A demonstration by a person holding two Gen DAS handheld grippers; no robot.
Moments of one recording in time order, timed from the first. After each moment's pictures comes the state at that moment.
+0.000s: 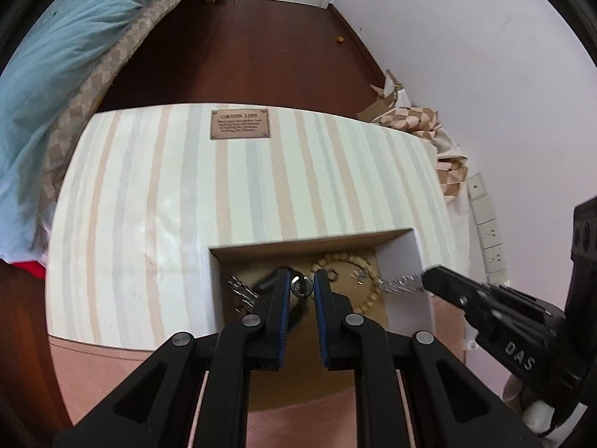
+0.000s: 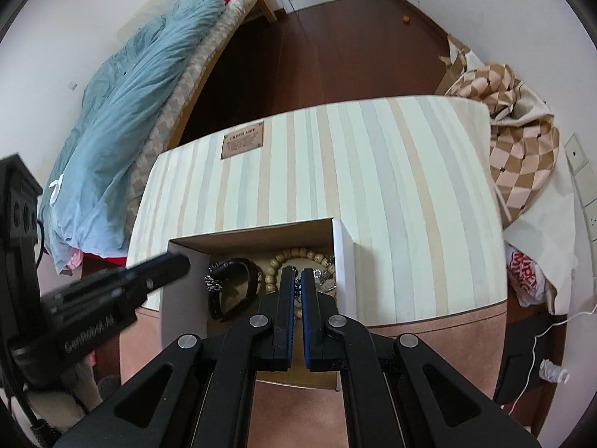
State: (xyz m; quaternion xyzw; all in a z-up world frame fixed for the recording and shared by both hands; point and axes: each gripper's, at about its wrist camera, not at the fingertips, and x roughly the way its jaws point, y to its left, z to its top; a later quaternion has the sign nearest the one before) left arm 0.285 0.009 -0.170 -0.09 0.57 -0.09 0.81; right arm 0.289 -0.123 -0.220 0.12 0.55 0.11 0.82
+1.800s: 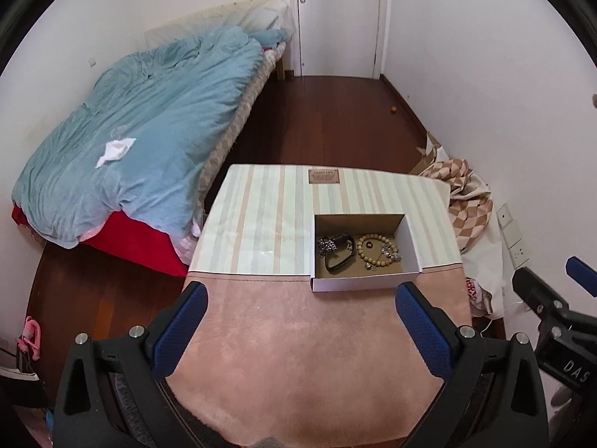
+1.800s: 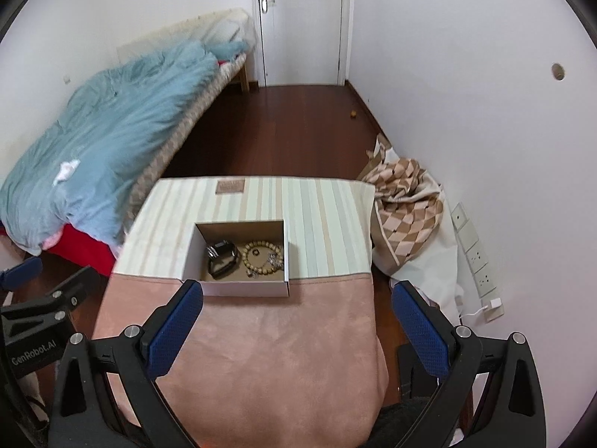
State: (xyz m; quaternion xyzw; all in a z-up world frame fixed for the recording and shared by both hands) left arm 0.073 0.017 -0.004 -0.02 0.44 0.05 0.89; right arm 0.073 -0.110 -0.026 -0.02 0.41 -0.01 0.91
